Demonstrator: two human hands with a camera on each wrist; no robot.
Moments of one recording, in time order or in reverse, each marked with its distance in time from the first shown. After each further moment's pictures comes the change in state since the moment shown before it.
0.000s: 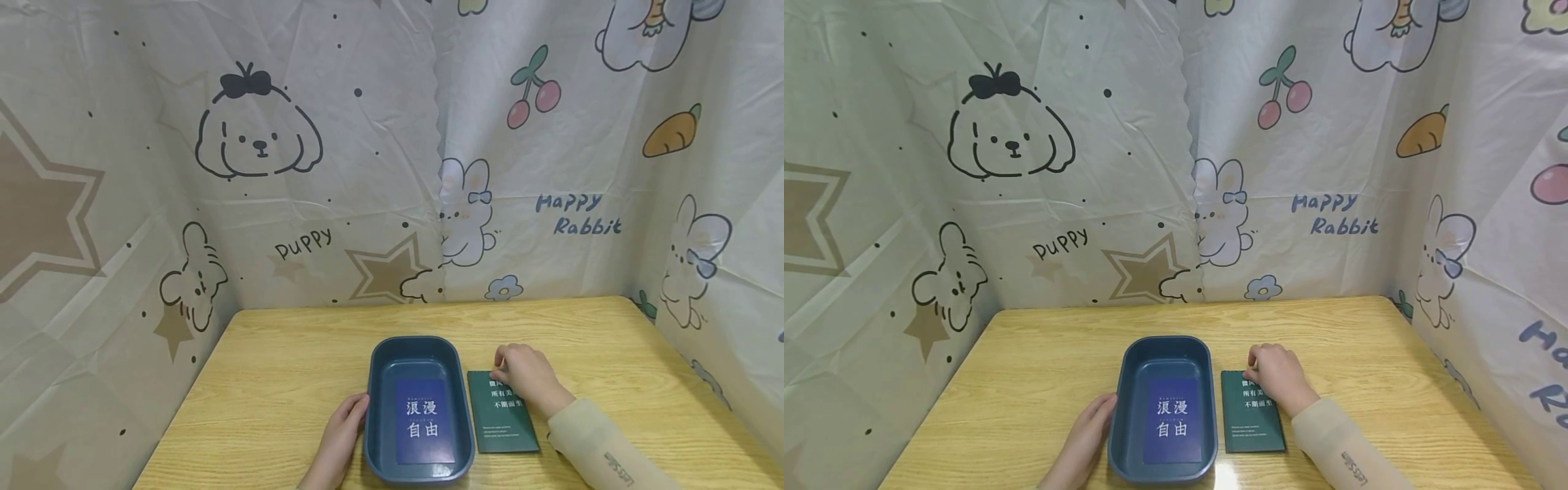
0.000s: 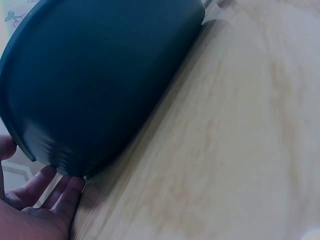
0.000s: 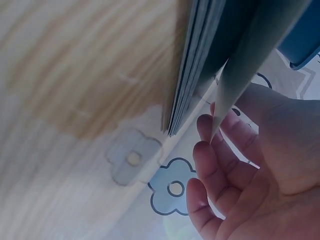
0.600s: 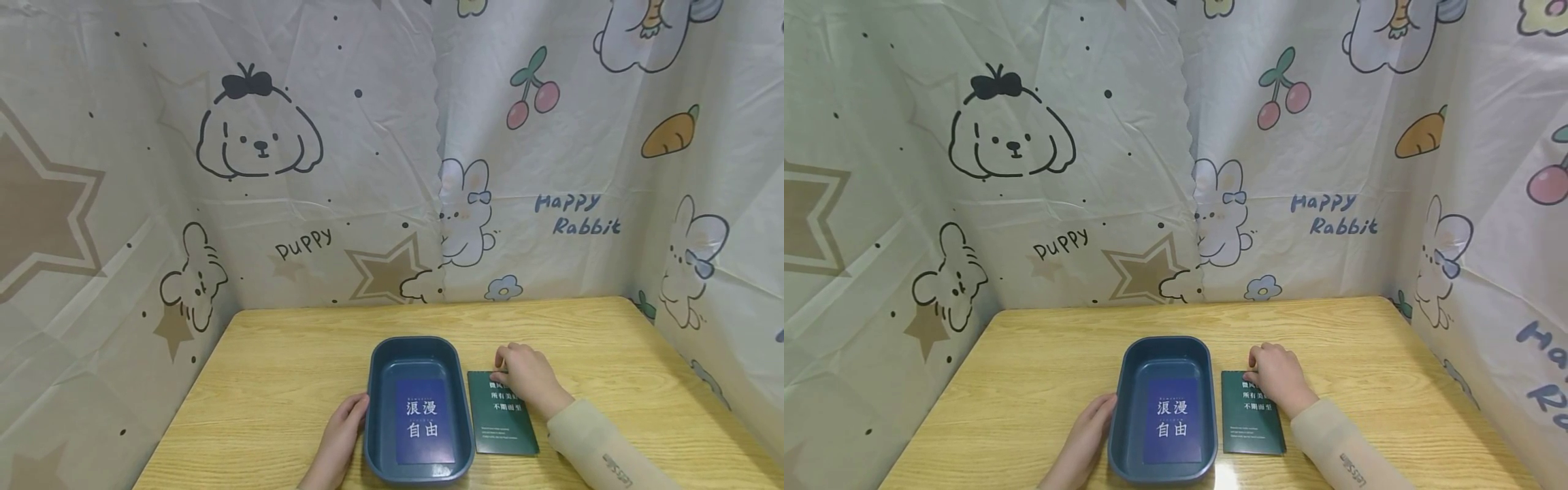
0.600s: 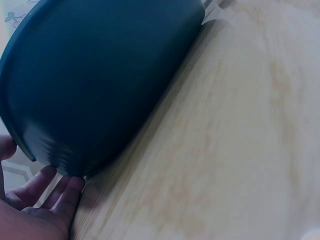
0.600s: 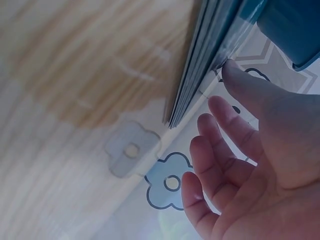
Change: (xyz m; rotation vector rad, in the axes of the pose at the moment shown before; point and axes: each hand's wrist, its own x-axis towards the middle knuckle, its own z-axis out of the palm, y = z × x) left_hand 0.000 -0.001 0.000 -0.007 0.004 0.005; right_hand -0.002 -0.001 0.004 -0.046 0.011 -0.006
